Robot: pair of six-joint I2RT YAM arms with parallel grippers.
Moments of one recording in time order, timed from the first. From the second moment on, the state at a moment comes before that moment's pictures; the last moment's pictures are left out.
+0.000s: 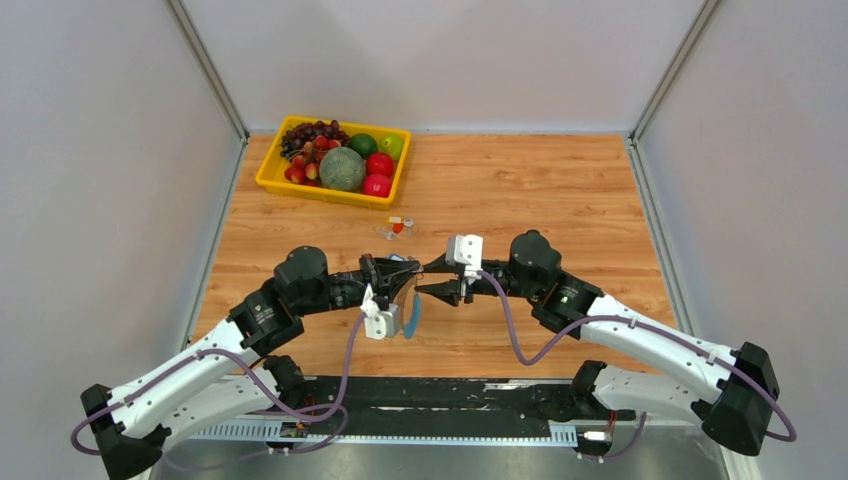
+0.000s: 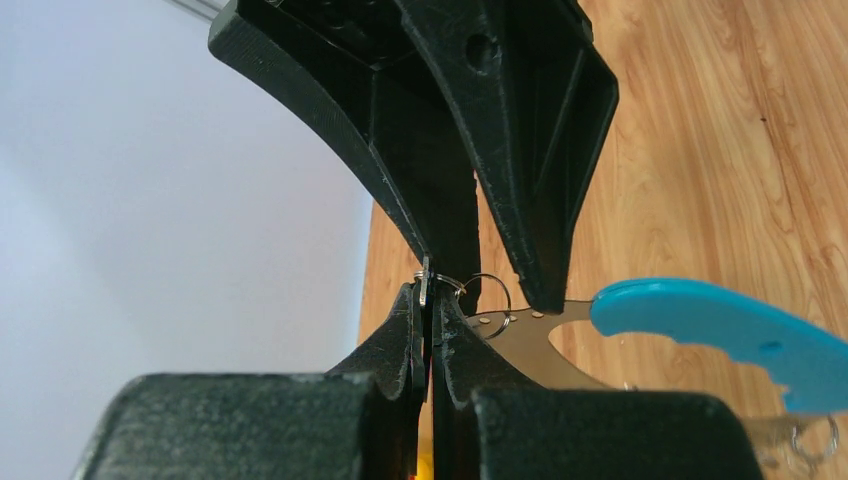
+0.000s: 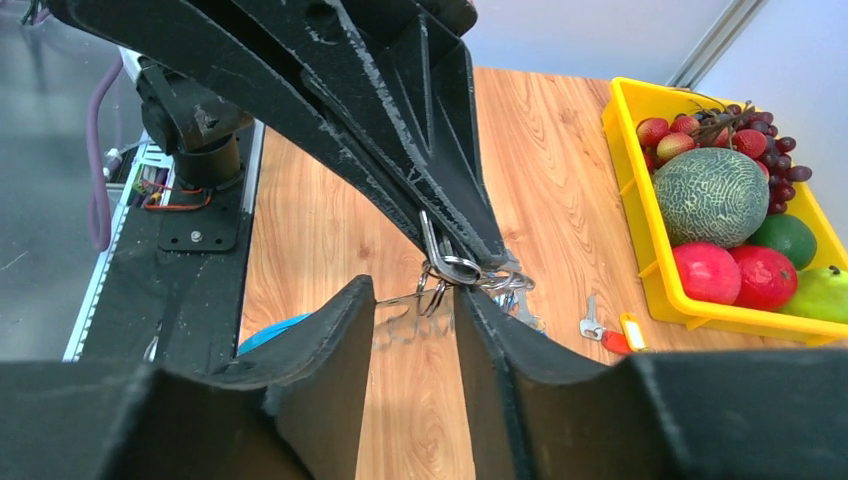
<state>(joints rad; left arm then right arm) -0.90 0.73 0.73 -0.15 0.43 0.99 0.94 1.03 0.77 0.18 -0.50 -0.24</state>
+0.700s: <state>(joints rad) -0.90 0.72 0.73 -0.17 0.47 1.10 0.94 0.84 0.70 0.16 -0.42 -0.29</state>
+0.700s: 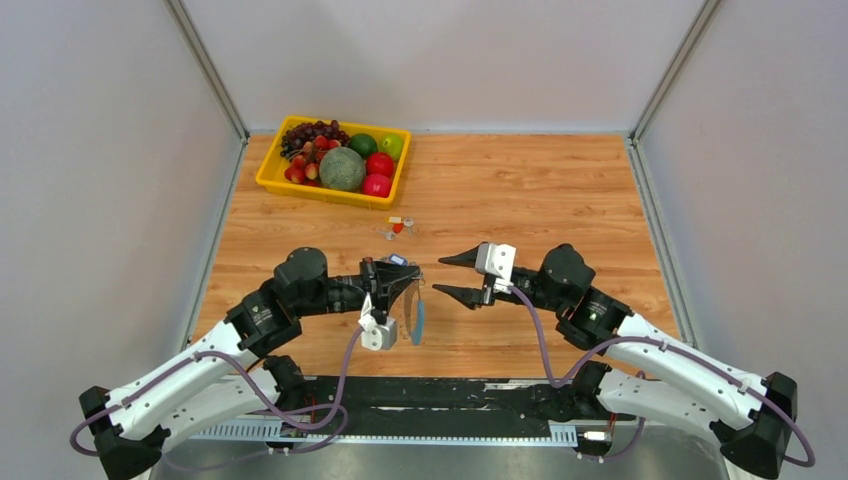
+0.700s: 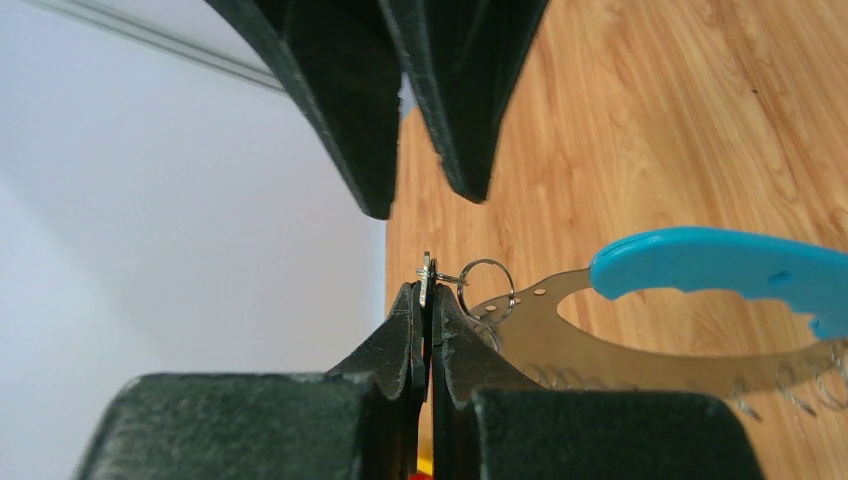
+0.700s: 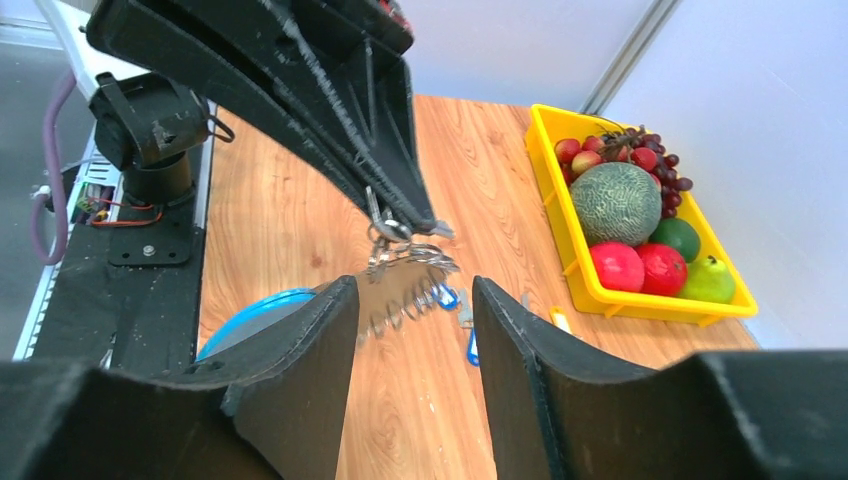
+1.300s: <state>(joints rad) -0.90 0.61 0.77 -0.32 0.48 1.10 0.94 0.80 0.70 0.16 -0.23 -0.24</state>
